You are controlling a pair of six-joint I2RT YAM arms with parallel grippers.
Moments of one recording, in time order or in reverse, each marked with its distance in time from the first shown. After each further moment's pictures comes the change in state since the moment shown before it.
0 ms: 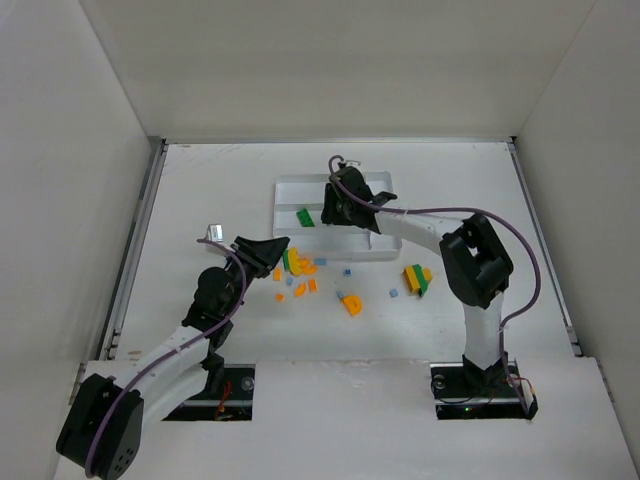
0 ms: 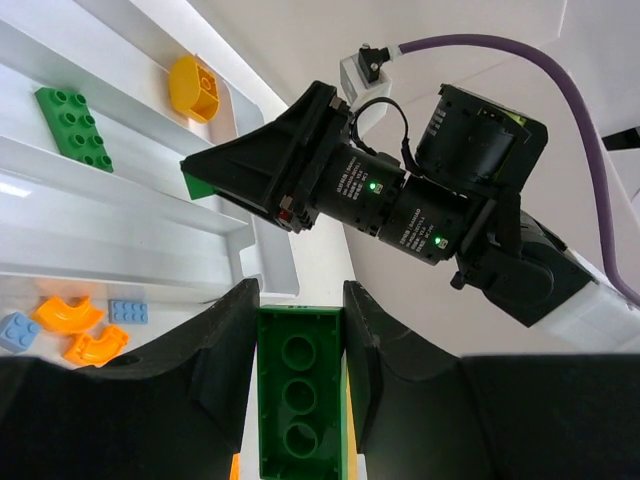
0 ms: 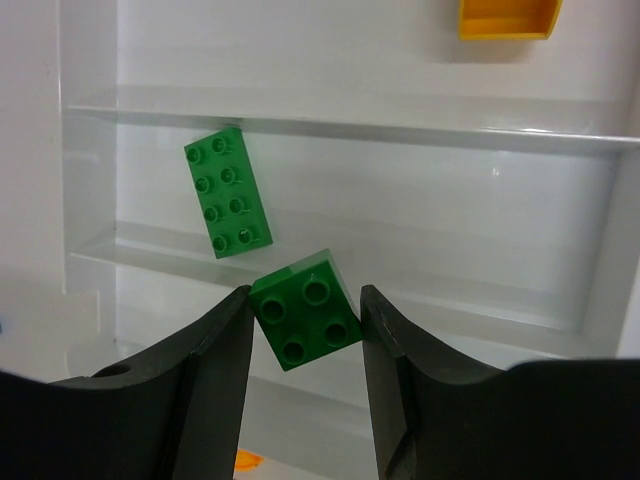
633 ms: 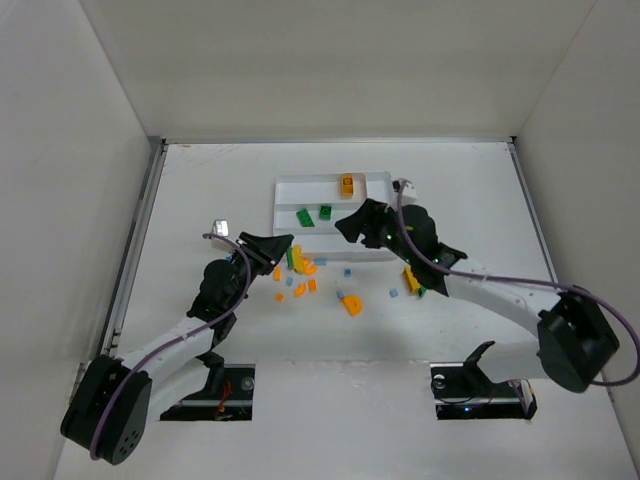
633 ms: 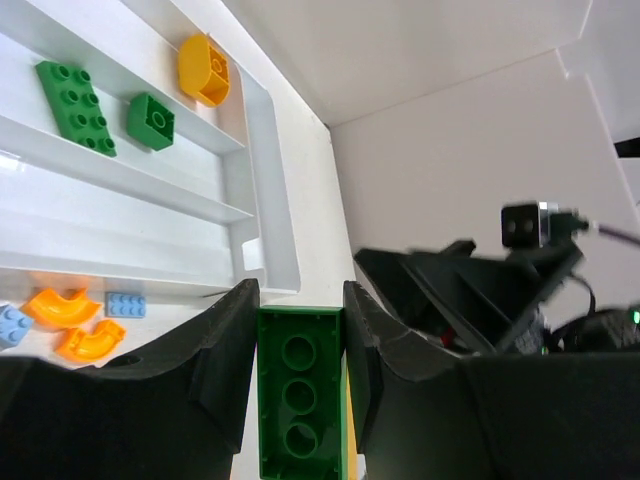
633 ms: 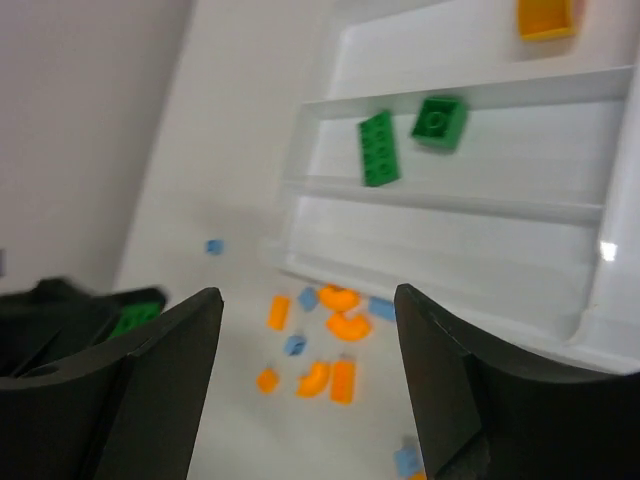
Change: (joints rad) left arm 0.002 0.104 0.031 0.019 0.015 -0.044; right arm 0.017 -0.639 -0.656 0.457 -0.096 0.131
